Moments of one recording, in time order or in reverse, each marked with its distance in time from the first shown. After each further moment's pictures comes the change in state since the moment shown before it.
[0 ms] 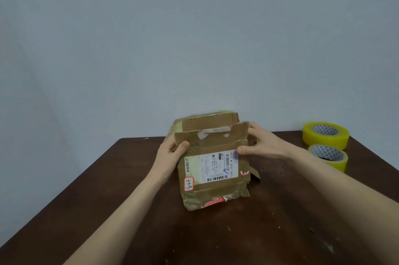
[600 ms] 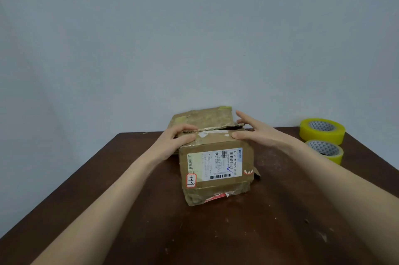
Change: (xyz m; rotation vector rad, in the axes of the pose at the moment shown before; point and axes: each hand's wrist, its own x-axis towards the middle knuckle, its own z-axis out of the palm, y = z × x) left_hand 0.014 0.025 -0.013 0.161 -0.248 -0.148; right_hand -0.002 -0.023 -0.002 0.168 -0.011 0.165
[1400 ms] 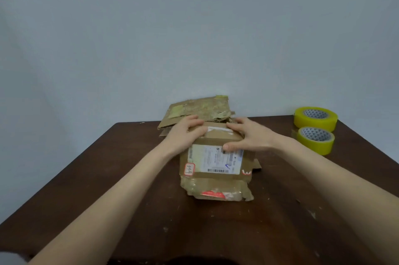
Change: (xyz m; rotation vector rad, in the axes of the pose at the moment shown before) left_hand -0.002 0.008 0.037 0.285 0.024 0.006; right_hand -0.028 -0.011 0.026 -0.475 -0.068 0.029
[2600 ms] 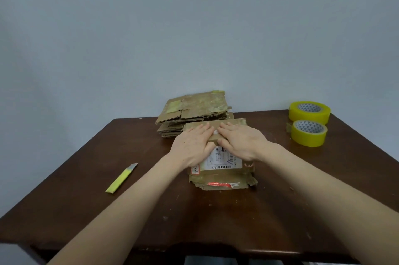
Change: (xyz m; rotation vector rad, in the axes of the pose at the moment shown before) left_hand -0.021 0.006 0.036 0.750 -0.131 0.240; right_hand -0.017 -0.027 0.029 -0.442 0.009 -0.053
